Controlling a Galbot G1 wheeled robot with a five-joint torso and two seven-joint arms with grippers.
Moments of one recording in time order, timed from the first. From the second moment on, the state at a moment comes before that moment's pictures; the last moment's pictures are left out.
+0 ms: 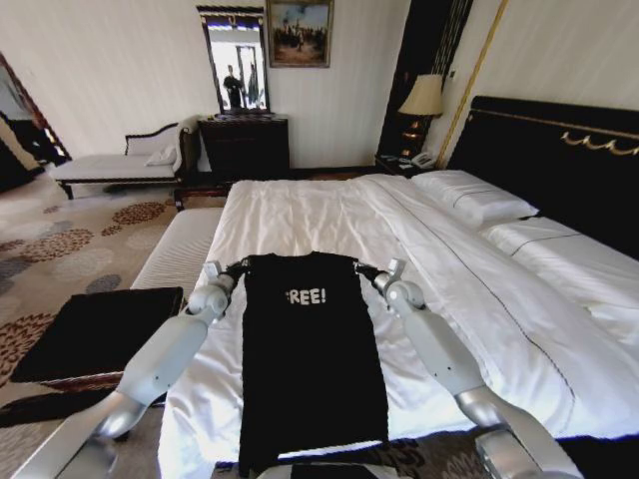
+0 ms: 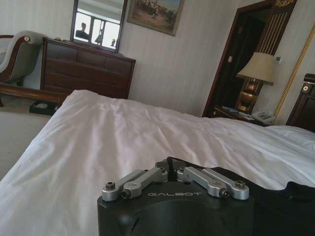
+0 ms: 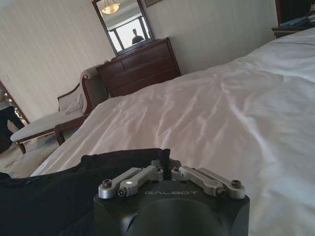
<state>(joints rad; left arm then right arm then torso) 0.51 -0.94 0.01 -1.41 -1.04 0.21 -0.18 -0.55 1.14 0.15 1.34 0.93 -0.38 0.06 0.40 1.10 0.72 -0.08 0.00</state>
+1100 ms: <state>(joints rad) 0.50 -0.99 0.06 -1.39 -0.97 0.17 -0.17 -0.51 1.16 0.05 1.18 0.71 -0.16 0.03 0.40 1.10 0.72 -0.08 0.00</state>
